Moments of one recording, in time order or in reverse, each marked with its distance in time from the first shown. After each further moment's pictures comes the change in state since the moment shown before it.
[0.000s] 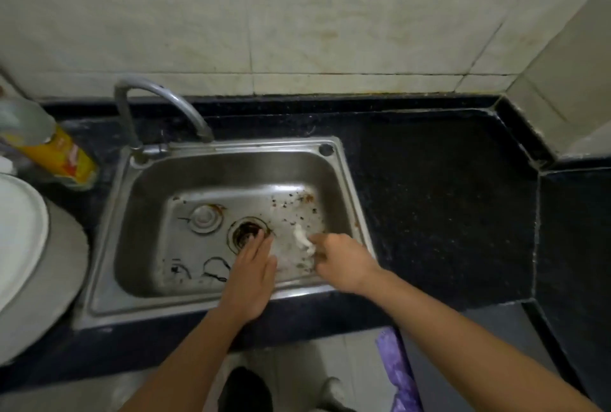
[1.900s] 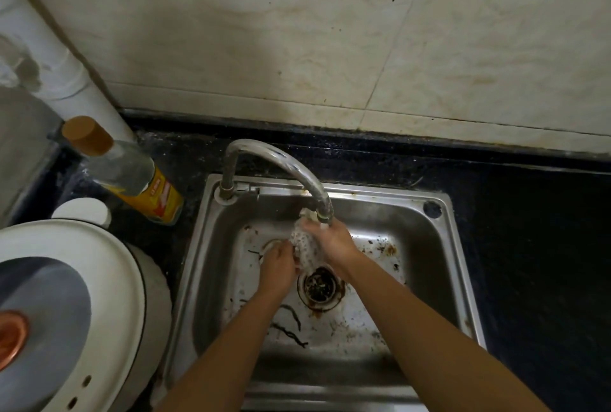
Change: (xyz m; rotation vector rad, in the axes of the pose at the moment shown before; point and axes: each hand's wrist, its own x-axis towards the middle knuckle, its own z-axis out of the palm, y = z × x) left_hand 0.138 -0.096 -0.106 -0.975 0.172 -0.697; right_hand 0.253 -0.134 0.032 1.115 -0.091 0.302
